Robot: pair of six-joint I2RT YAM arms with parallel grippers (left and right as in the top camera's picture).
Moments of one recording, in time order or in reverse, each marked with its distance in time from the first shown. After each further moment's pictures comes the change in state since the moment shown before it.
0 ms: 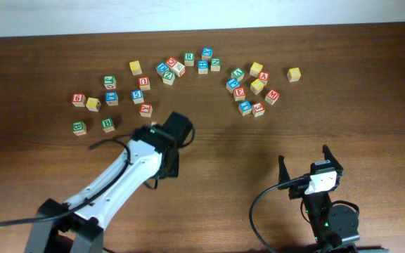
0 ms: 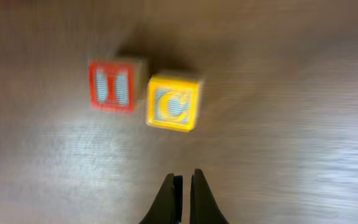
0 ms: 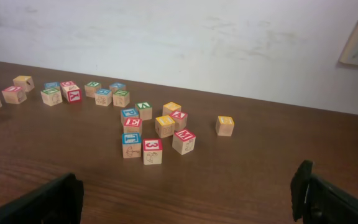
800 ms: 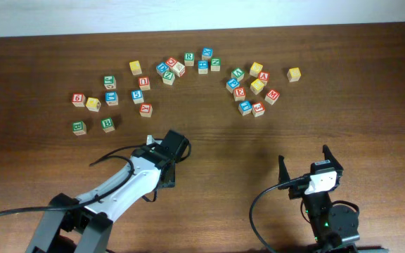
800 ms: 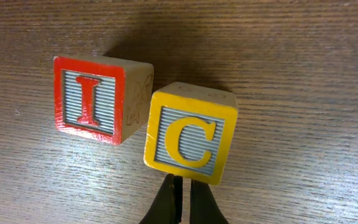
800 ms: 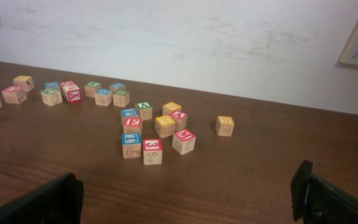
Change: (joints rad) left arm 0.000 -0.002 -0.278 0.330 -0.088 -0.056; right arm 0.000 0.000 0.000 0.000 0.000 0.000
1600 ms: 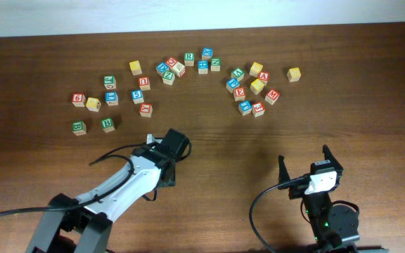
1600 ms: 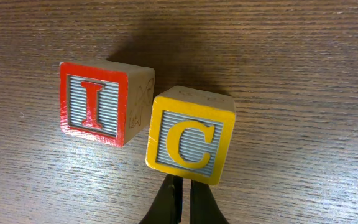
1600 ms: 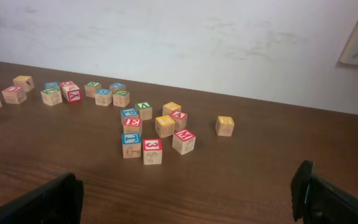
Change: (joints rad) left arm 0.000 0.000 0.011 -0.010 -0.004 0.000; right arm 0.000 0.000 0.000 0.000 0.000 0.000
